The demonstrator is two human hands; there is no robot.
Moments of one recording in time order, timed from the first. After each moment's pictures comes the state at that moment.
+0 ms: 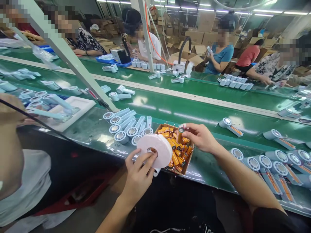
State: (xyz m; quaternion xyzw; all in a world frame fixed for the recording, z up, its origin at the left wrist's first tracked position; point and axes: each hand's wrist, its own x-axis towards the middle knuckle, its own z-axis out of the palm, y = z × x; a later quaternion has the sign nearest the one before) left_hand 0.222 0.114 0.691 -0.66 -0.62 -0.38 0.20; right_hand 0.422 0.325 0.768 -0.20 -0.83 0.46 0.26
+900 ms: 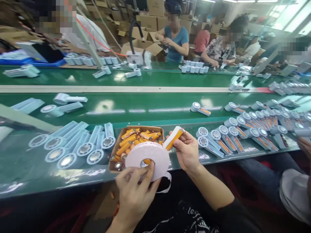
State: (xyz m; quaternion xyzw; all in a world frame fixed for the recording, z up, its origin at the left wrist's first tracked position) left_hand 0.294 0.123 0.710 -0.75 -0.52 -0.37 0.18; right_hand 0.462 0.229 0.728 -0.31 -0.30 0.62 0.65
